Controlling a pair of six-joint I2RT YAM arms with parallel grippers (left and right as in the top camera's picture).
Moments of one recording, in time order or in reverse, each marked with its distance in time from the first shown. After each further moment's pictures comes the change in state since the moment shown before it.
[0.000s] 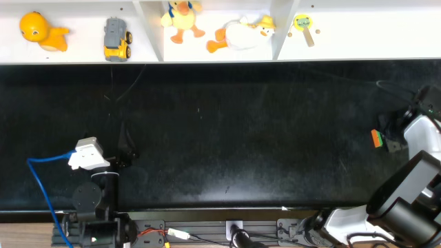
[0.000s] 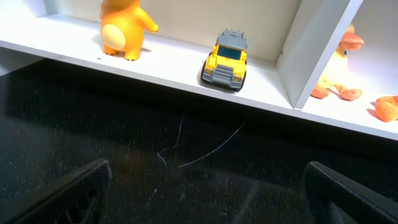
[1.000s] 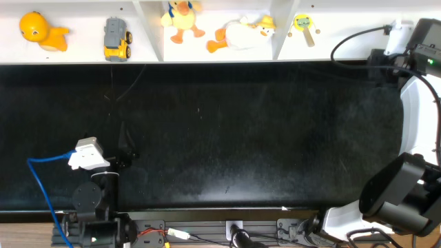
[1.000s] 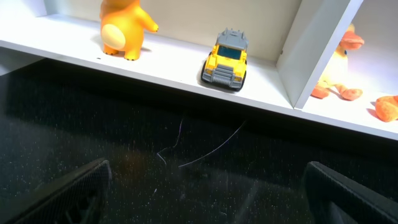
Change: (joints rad) left arm 0.000 0.000 0.000 0.000 0.000 0.000; right arm 0.241 0.023 0.418 -0.027 -0.219 -0.982
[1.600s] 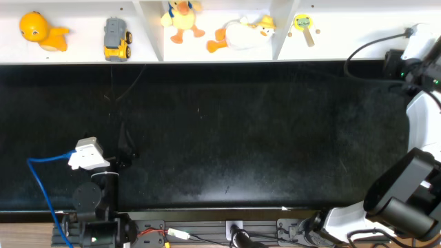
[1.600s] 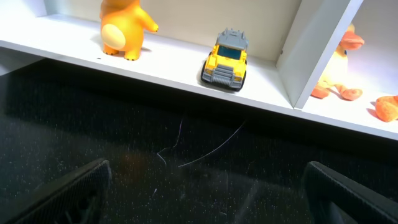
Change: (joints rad) left arm 0.000 0.000 0.000 0.000 0.000 0.000; right arm -0.119 0.000 -0.192 0.397 -0.116 -0.027
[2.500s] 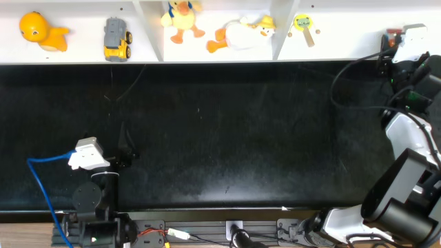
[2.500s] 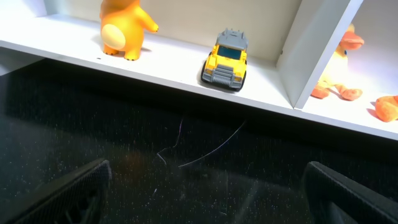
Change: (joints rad) left arm 0.000 0.000 0.000 0.000 0.000 0.000; right arm 0.006 -0.037 -0.300 0.821 -0.183 -0.046
